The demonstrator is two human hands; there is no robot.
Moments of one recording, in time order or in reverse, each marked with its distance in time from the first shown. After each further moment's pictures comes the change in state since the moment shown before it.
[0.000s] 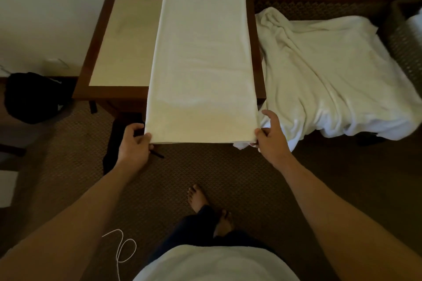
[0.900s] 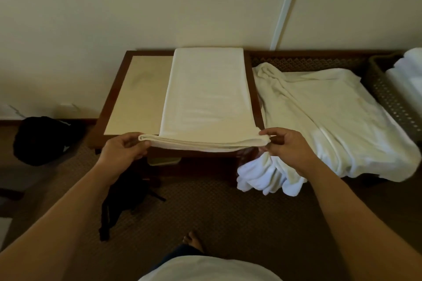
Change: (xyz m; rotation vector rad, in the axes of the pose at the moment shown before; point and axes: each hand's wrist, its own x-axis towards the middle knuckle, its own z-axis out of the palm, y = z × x) left_hand 0.031 0.102 -0.077 -0.186 -0.118 0.194; right_hand 0.023 -0.125 -0.059 0.100 -0.152 -0.124
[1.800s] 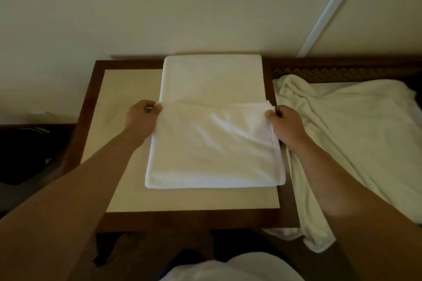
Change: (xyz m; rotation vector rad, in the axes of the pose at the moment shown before) left_hand 0.337 0.086 0.096 0.234 0.126 -0.013; right_hand 0.328 -0.022 0.011 -0.308 0.240 0.169
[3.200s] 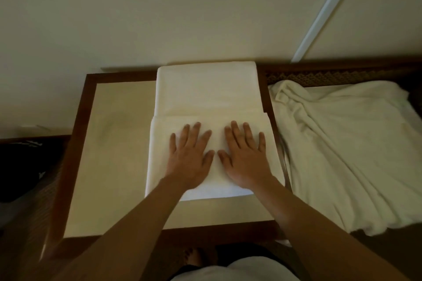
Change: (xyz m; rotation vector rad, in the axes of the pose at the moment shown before) left_hand -0.075 -0.007 0.082 0.895 -0.354 0.569; right_hand -0.046 0.004 0.086 -0.820 -0.217 -0.351
